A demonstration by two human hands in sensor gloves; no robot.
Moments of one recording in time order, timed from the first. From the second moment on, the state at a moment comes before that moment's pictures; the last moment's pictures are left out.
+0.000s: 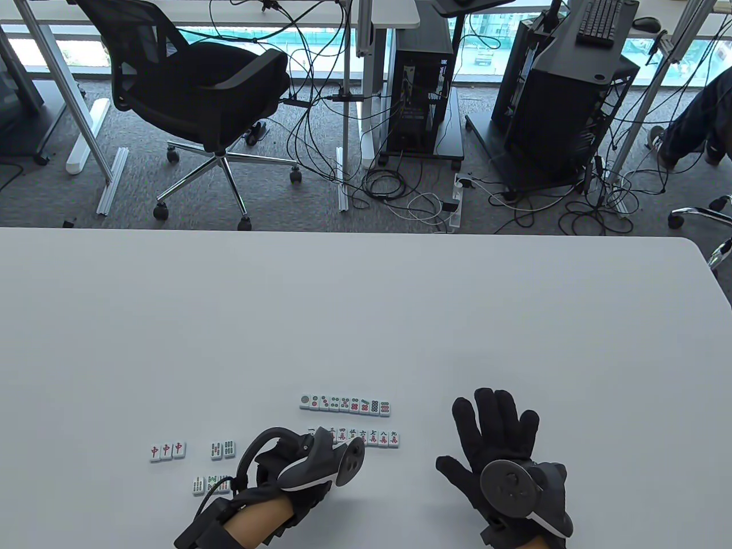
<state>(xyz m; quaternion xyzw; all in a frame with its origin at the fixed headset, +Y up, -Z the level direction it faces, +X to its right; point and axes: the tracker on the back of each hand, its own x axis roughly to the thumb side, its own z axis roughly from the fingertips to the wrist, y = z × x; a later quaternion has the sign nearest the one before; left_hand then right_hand) -0.080 -0.754 -0.252 -0.12 -0.17 -0.15 0.97 0.195 -0.722 -0.226 0.16 -0.08 0.97 0.15</state>
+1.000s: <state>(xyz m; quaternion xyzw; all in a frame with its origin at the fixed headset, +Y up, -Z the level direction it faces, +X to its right) -0.226 -0.740 -0.264 -0.13 0.01 -0.18 0.97 0.196 -0.723 -0.226 0.16 -0.08 0.97 0.14</state>
